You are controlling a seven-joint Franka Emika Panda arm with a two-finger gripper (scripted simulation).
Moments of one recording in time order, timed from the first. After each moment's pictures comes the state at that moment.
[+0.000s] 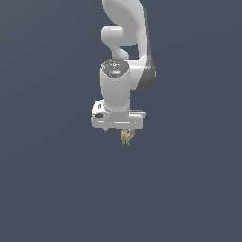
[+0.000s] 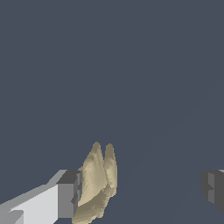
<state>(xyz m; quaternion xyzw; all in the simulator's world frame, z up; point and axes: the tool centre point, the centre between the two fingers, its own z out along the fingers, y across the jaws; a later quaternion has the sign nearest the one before) 0.002 -0.015 0.162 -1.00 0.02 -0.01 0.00</state>
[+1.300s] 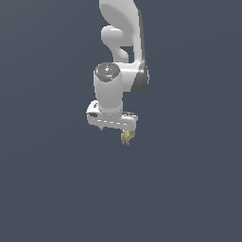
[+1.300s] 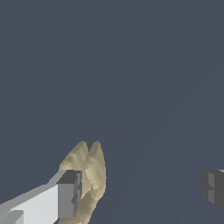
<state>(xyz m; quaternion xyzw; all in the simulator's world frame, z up) -0.012 -0.037 0.145 -1.00 0.09 0.00 0.00</state>
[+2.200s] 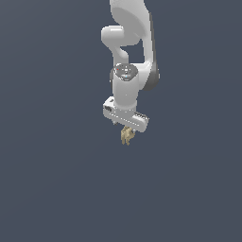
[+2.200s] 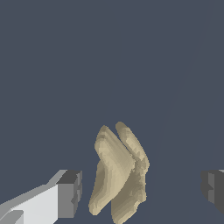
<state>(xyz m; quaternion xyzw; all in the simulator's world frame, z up) -0.040 0.016 0.129 -0.97 0.24 0.00 0.00</state>
